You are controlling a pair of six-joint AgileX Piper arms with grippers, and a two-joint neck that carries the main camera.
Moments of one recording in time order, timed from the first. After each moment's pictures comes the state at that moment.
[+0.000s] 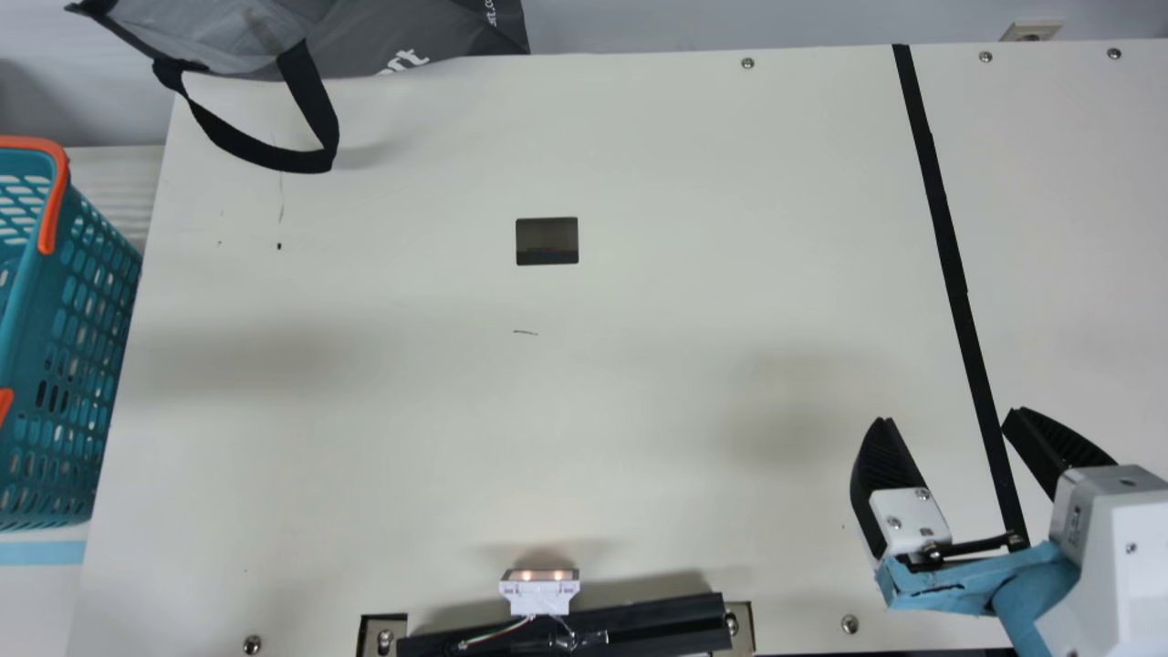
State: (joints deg) left arm 50.0 99.2 -48.1 -64.7 15.7 73.8; right arm -4.0 13.5 -20.3 4.9 38.2 -6.4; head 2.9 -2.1
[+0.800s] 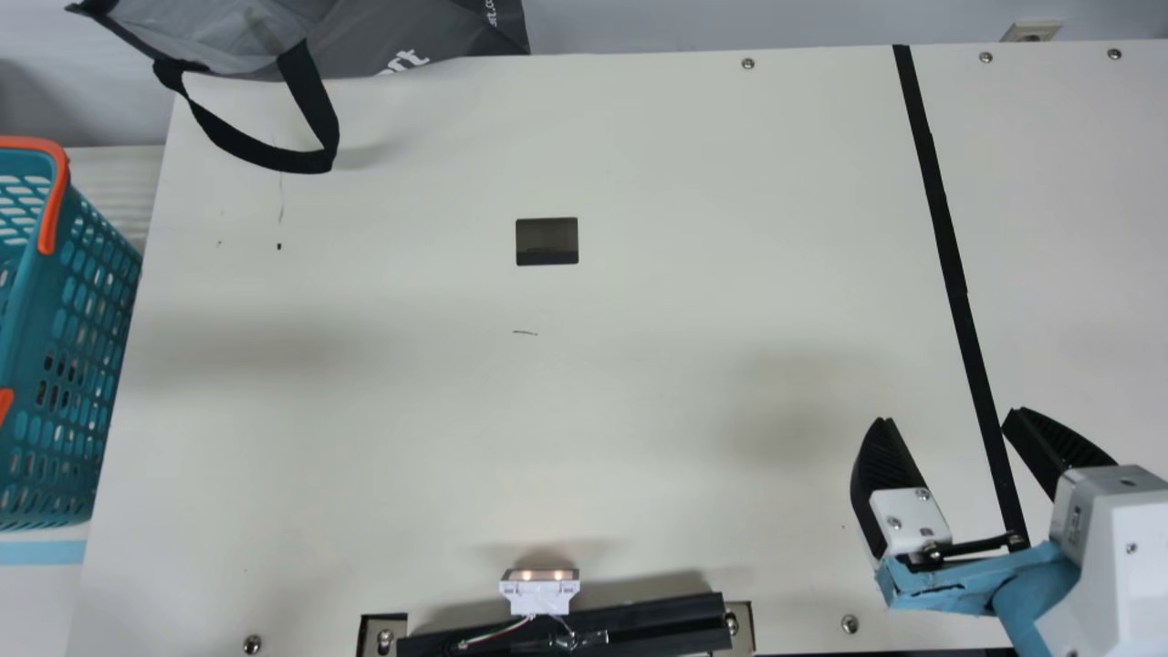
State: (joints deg) left arm 46.2 96.6 -47.4 -69.4 19.1 74.8; right arm -4.0 13.5 -20.3 4.9 38.2 -6.4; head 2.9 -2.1
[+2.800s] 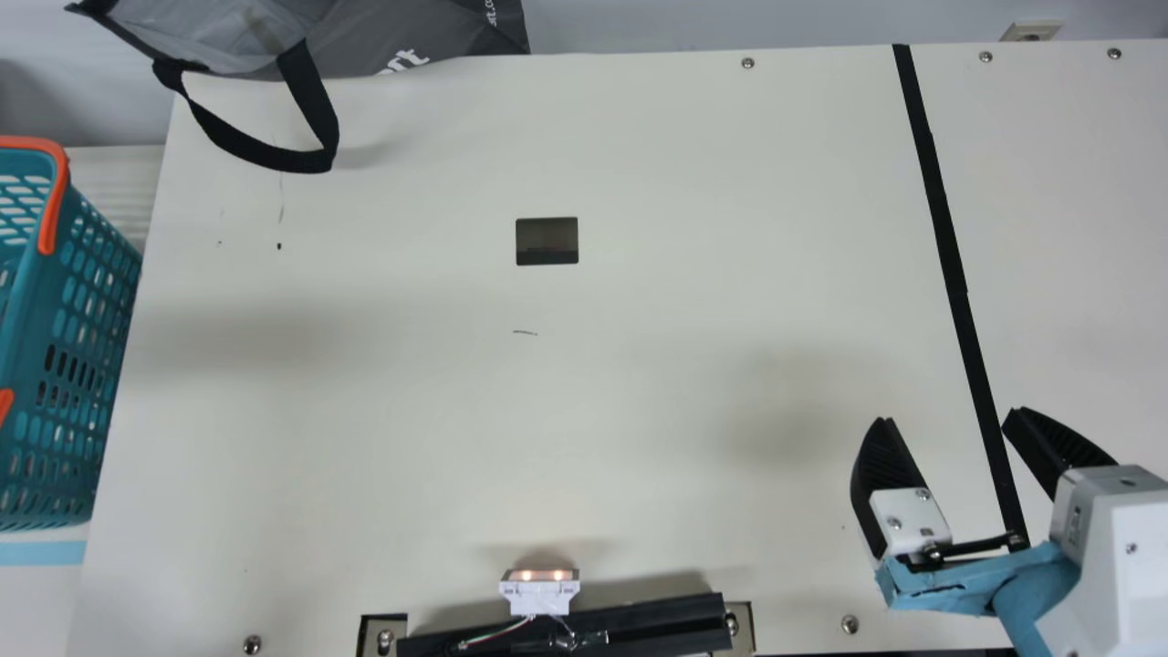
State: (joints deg) left arm 44.9 101.3 -49.1 -74.3 20.1 81.7; right arm -4.0 13.5 -20.3 4.8 38.2 -6.4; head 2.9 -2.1
